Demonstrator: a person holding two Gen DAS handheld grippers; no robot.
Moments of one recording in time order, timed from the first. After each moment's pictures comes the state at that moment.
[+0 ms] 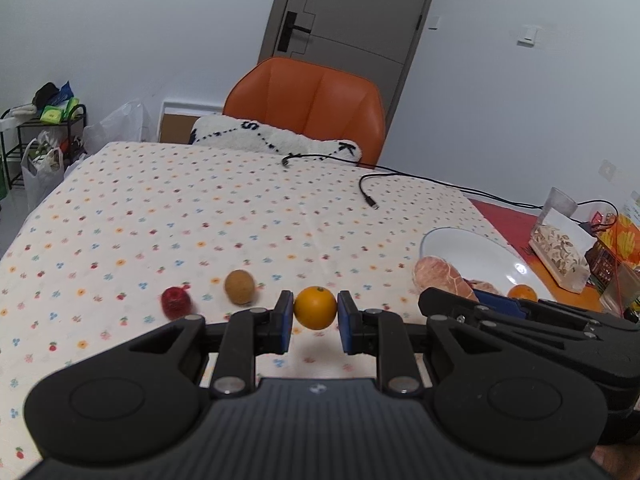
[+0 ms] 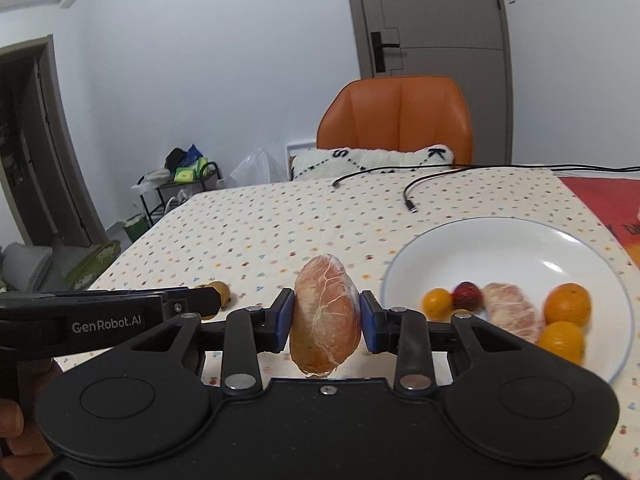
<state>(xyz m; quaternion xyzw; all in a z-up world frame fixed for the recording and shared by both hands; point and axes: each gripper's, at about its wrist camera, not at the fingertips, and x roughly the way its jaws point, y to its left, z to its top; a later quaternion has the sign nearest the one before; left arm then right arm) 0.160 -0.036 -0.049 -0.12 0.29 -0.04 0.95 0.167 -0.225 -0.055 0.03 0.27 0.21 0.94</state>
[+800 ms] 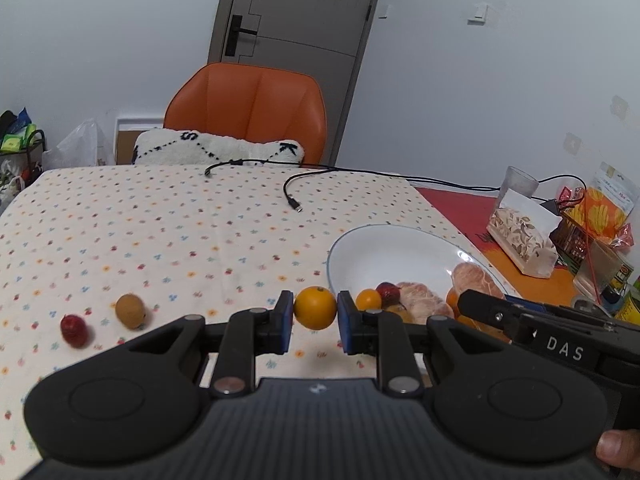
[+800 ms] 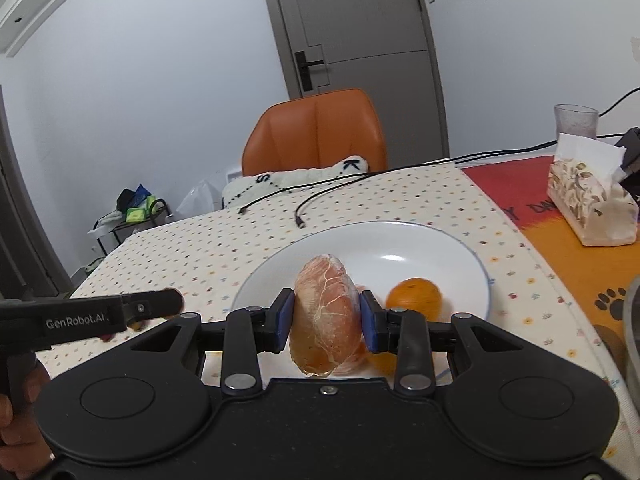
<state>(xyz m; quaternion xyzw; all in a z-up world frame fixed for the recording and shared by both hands) 0.183 -0.109 -0.042 -0.08 0.28 -0.09 0.95 0.168 -0.323 -0.058 0.08 0.26 0.13 0.95</state>
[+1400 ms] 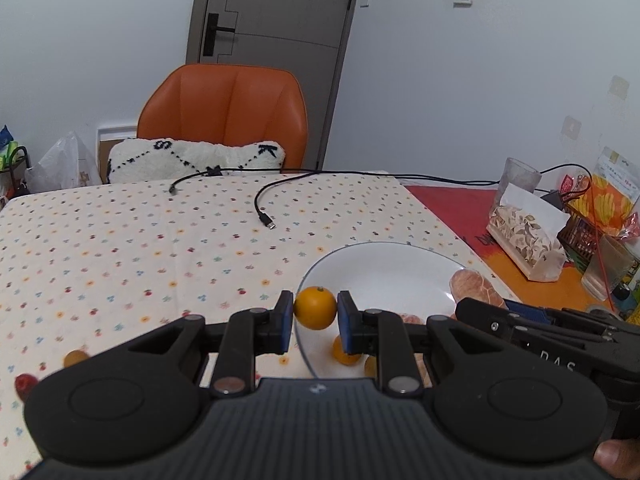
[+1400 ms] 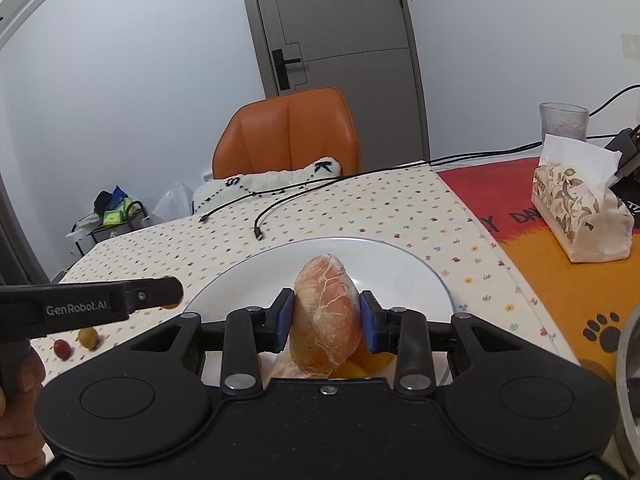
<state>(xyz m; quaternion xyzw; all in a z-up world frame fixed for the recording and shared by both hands) 0.235 -0.143 -0.042 -0.05 0.29 -0.11 0.95 0.211 -0.340 -0.067 0.08 0.26 0.11 0.96</state>
